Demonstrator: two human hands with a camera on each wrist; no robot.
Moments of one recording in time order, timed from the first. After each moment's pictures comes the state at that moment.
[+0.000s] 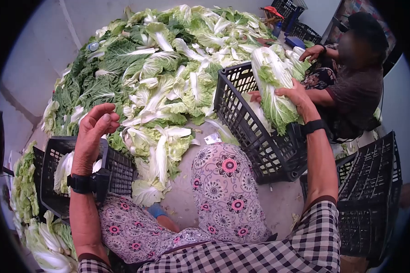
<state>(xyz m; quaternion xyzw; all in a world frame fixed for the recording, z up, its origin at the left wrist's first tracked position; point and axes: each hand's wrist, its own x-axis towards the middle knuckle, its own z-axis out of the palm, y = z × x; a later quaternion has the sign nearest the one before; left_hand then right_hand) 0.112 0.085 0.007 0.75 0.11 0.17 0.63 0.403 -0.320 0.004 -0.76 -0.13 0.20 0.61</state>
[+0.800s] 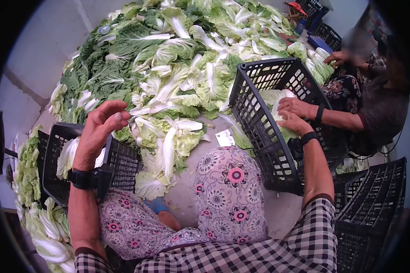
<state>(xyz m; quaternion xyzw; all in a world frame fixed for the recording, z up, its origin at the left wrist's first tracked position) 0.121 0.082 0.006 0.78 0.14 0.10 0.60 0.479 -0.362 -0.170 -0.87 -0.24 0.30 0.30</state>
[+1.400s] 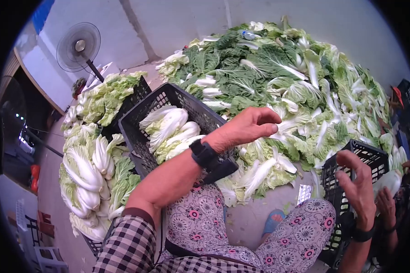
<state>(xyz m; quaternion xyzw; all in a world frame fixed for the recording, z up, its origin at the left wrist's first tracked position) 0.107 0.108 -0.003 0.81 0.07 0.15 0.56 0.292 -0.181 0.032 -0.76 -0.54 0.10 0.34</state>
